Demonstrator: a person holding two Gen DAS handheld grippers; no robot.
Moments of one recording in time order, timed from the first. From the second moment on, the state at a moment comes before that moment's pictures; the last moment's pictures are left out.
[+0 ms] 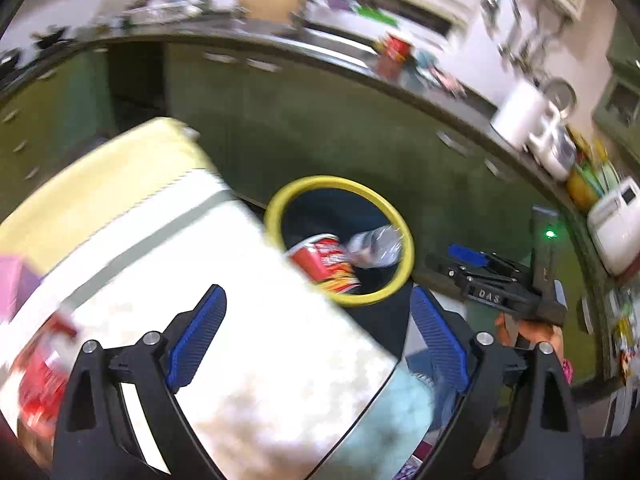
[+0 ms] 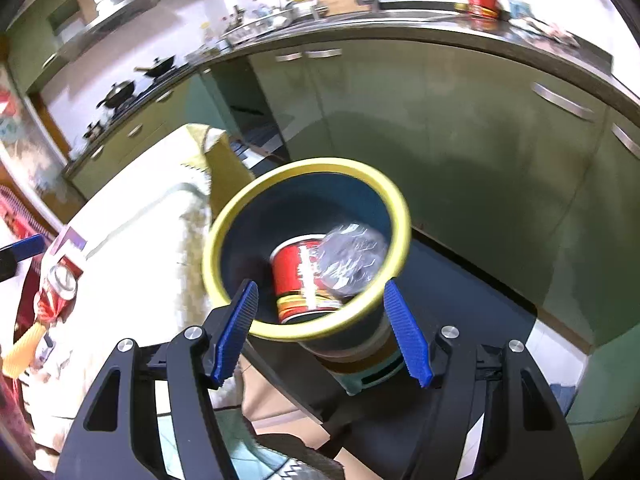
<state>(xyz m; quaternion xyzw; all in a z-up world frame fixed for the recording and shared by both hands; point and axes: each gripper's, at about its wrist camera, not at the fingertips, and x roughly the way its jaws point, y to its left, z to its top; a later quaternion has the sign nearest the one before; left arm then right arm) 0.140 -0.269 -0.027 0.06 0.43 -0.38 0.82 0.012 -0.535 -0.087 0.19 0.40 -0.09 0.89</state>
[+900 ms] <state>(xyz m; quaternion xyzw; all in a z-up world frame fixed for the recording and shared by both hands) 0.065 0.021 -0.024 -0.06 0.36 -0.13 0.92 0.168 -0.203 -0.037 0.00 0.41 0.28 0.87</state>
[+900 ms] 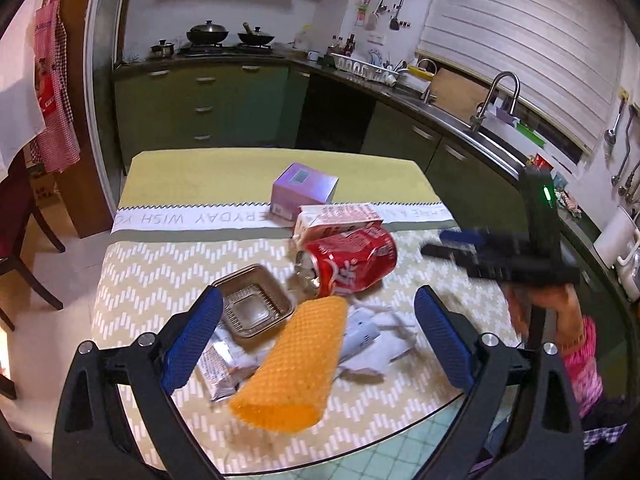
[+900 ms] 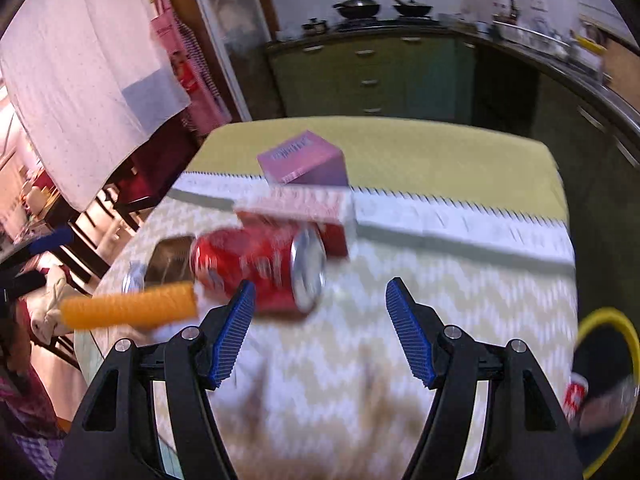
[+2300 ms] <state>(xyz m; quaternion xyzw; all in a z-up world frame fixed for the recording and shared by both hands) 0.091 0.045 -0.040 -0.08 0.39 -0.11 0.91 0.357 -0.026 -0.090 -0.23 0.49 0.36 0.76</state>
